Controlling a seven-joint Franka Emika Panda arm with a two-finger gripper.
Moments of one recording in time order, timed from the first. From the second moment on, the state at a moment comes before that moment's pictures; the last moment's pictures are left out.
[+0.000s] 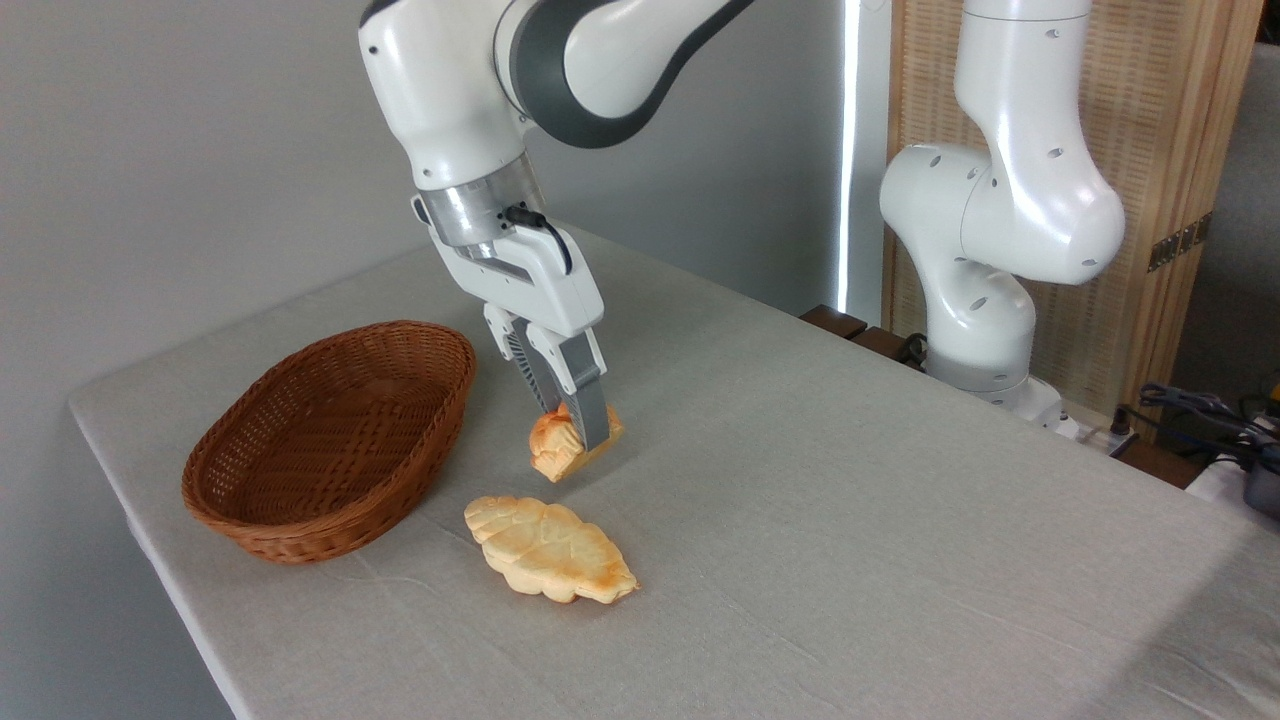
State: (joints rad) arm 0.00 -0.09 -0.25 -2.05 0.10 1.83 0.54
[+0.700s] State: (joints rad) arm 0.00 -0.09 -0.25 -2.01 0.09 1.85 0.54
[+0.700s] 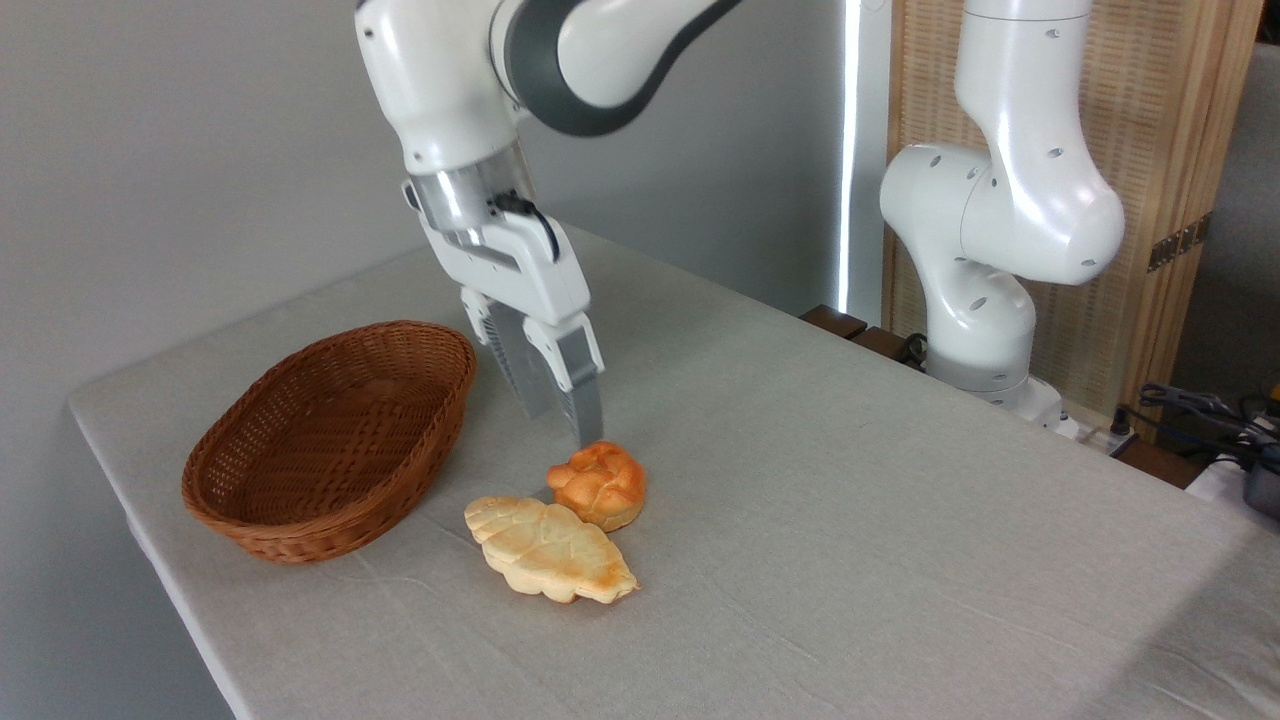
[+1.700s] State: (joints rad) arm 0.00 -0.10 -0.10 -1.82 0.01 1.82 0.48
